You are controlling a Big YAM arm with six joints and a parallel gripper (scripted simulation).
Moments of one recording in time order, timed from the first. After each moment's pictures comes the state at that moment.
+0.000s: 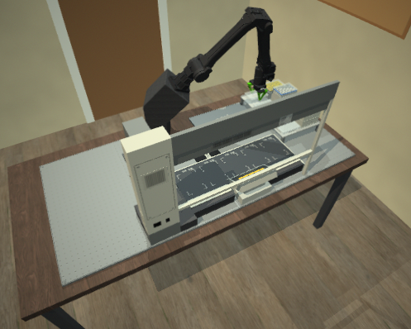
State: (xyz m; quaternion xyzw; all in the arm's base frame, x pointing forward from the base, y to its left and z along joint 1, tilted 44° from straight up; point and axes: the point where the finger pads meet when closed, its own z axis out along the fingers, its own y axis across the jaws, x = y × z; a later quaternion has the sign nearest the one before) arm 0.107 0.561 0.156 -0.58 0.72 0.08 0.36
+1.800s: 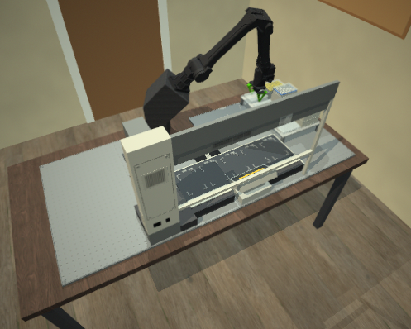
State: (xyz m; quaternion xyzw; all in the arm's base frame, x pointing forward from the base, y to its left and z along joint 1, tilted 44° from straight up) arm 0.112 0.564 0.148 -0.58 0.72 0.08 0.36
